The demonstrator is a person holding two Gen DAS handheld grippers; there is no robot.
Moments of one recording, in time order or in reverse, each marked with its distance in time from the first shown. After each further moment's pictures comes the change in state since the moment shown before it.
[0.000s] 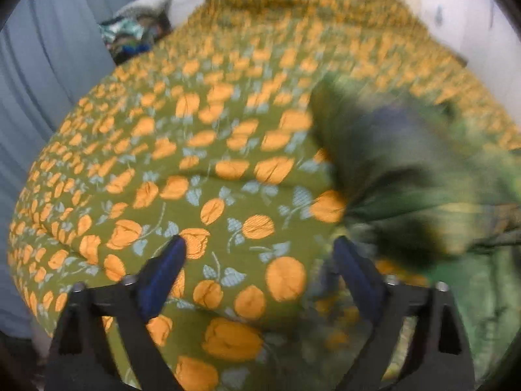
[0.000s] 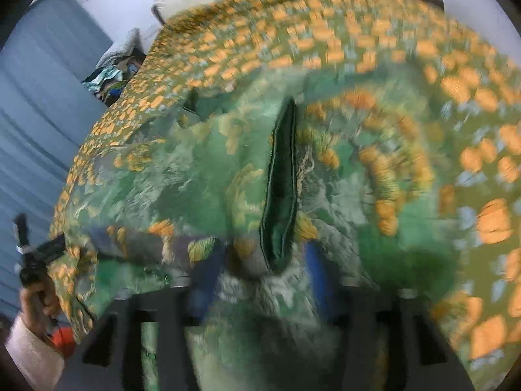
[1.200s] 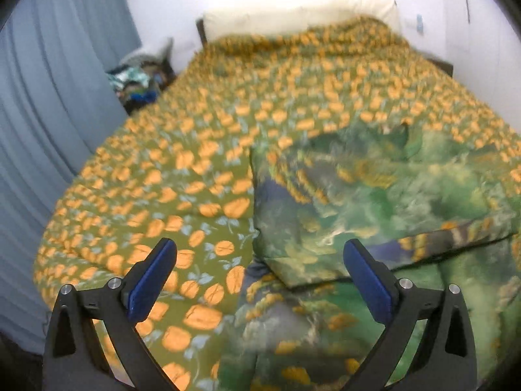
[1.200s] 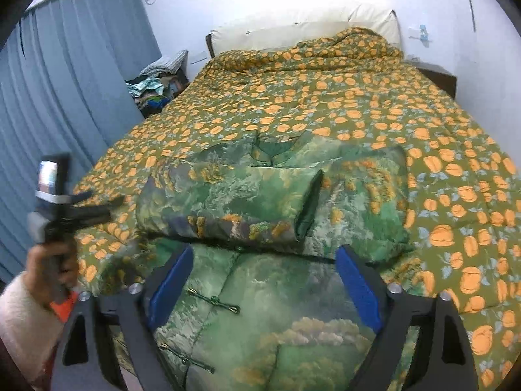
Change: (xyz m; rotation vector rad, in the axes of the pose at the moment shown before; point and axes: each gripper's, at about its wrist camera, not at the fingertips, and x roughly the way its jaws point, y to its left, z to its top) left arm -0.079 -0.082 0.015 0.074 -0.159 0.111; right arm -0.130 0.080 -0.063 -0.187 -0.220 -0.021
